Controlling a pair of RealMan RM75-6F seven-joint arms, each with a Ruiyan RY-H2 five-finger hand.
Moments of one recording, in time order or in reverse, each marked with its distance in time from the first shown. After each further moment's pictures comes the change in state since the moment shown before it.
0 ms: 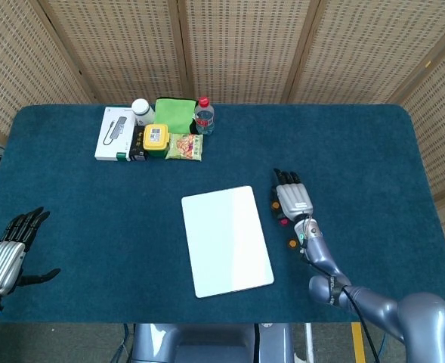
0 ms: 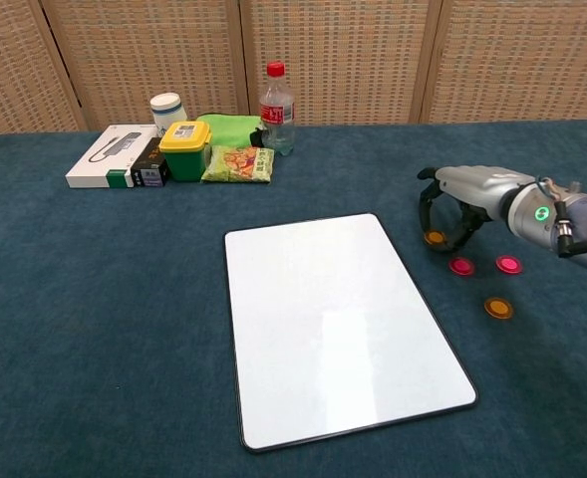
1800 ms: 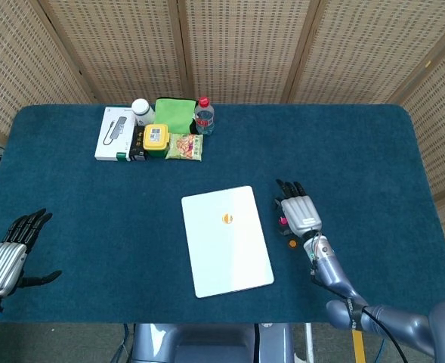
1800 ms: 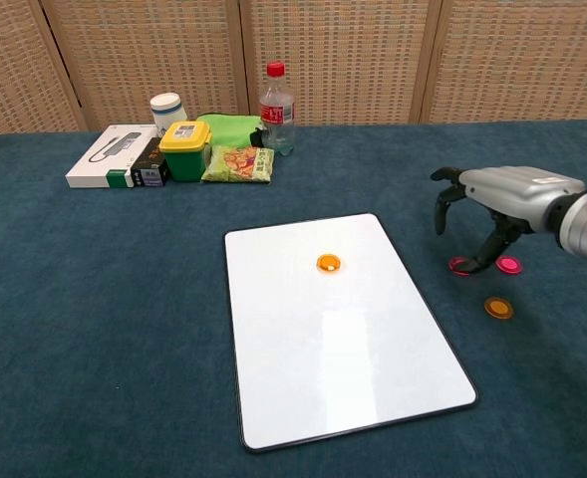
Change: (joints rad) left arm -0.002 0.007 0.010 0.006 0.023 0.002 -0.027; right arm -0.088 0.146 -0.122 -0.295 -0.057 0.174 -0.042
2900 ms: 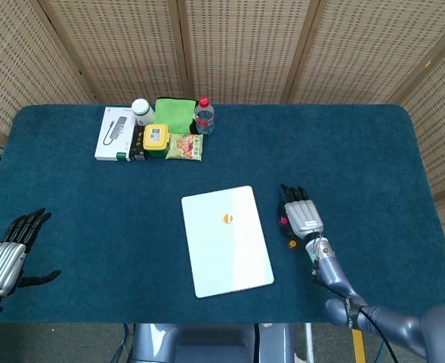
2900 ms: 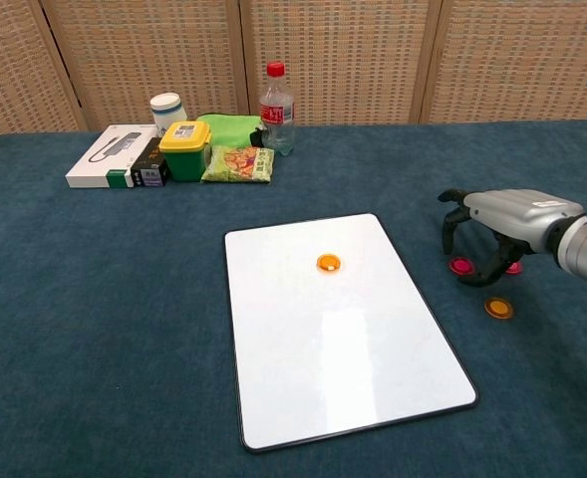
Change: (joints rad) left arm 0.001 -0.001 -0.001 0.000 -0.005 0.001 0.003; right arm -0.025 -0.062 0.016 0.124 -0.020 -0.070 0.025
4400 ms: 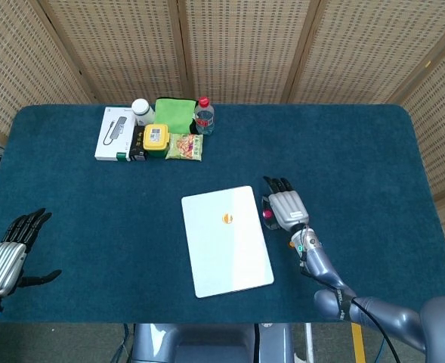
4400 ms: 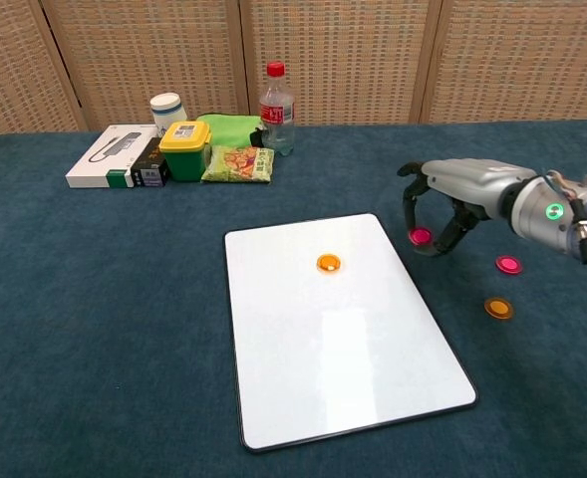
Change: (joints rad) left arm 0.000 0.000 -0.001 -0.004 -0.004 -0.002 0.003; right arm 0.080 0.009 0.100 -0.093 0.056 -0.044 -0.077
